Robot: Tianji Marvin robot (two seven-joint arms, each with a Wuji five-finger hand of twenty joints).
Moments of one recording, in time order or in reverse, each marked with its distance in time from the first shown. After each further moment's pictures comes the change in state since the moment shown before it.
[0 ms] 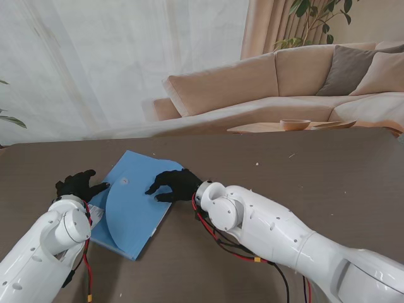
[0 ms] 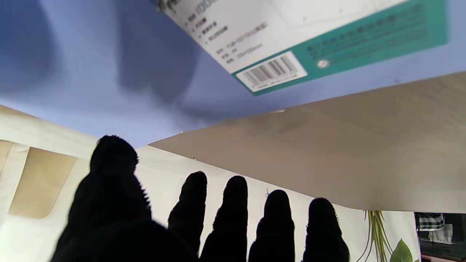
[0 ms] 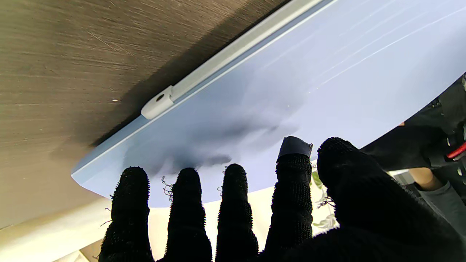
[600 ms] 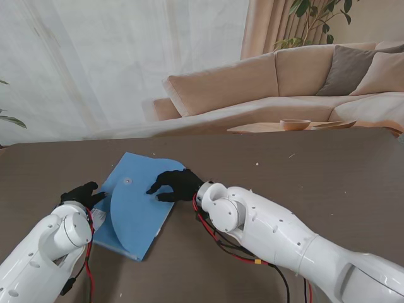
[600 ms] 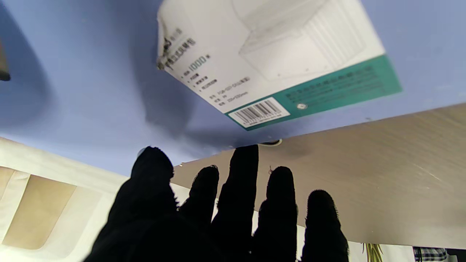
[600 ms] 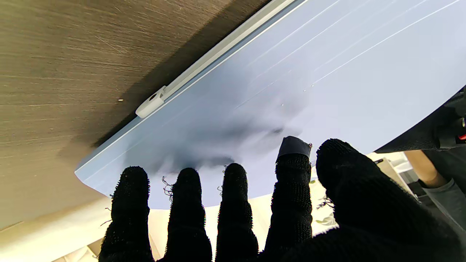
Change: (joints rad) left arm 0.038 0.017 0.009 -0.050 -0.025 0.039 -0.098; right arm -0.024 0.019 0.023 -0.047 -0.010 0.033 0.012; left_hand 0.224 0.113 0.001 0.000 0.044 0.119 0.058 0.013 0.351 0.088 0.073 0.022 0.204 0.053 0.042 0.026 0.066 0.000 0.016 -0.013; right_hand 0.000 0.011 0.000 0.000 0.000 0.005 0.000 0.000 0.000 0.000 0.013 0.001 0.000 0.000 -0.002 0.001 0.003 0.000 0.000 0.002
